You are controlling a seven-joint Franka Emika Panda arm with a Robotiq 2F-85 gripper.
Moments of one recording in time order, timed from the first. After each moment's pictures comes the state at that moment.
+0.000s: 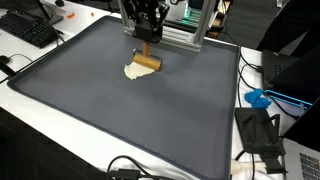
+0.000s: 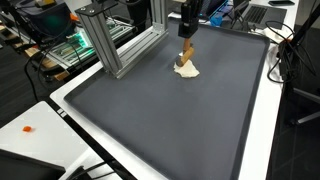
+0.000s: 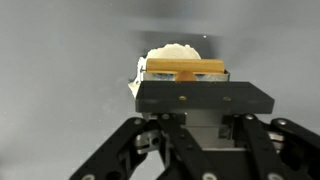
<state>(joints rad) 0.11 0.14 0.08 -2.09 -0.10 2.21 0.16</state>
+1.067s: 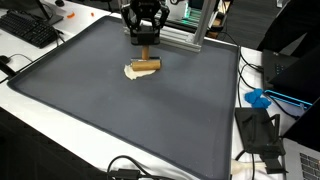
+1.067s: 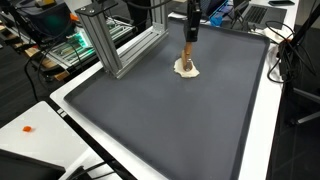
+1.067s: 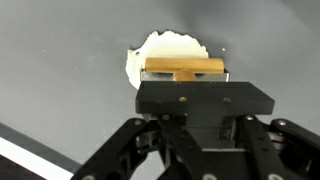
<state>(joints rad) 0.11 0.15 0.09 -2.12 -0.13 2.30 -0.36</state>
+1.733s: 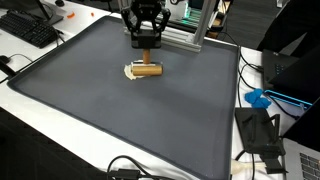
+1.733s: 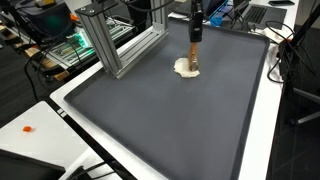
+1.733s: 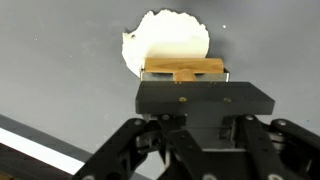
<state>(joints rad) 0.10 0.15 0.09 -2.15 -0.09 2.41 -0.33</state>
